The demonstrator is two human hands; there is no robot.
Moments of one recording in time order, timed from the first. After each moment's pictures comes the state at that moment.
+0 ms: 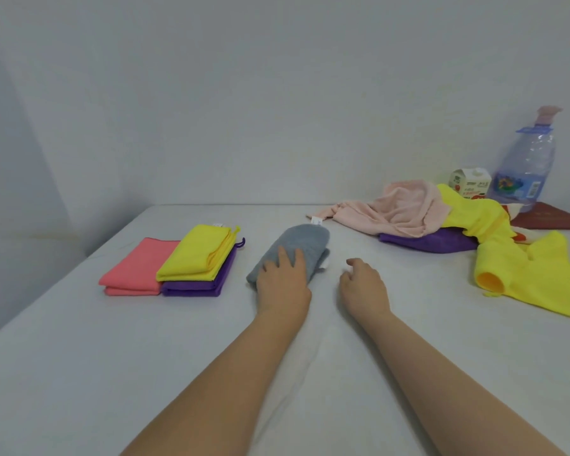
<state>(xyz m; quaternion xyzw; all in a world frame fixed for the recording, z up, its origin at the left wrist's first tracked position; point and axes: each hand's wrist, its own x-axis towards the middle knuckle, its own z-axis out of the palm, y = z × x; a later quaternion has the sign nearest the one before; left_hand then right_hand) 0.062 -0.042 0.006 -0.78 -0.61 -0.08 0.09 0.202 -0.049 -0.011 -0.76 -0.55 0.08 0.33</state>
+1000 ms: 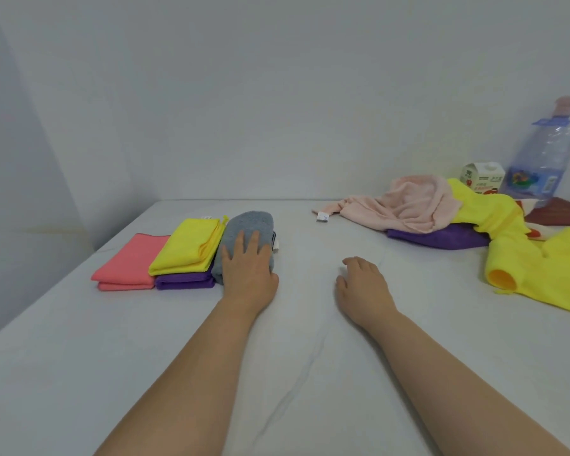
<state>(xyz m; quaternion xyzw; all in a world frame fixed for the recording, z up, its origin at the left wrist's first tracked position) 0.005 -0.004 -0.004 -0.77 -0.61 -0.14 0.10 0.201 -0.055 -0.019 -0.73 -0.66 0.00 0.20</state>
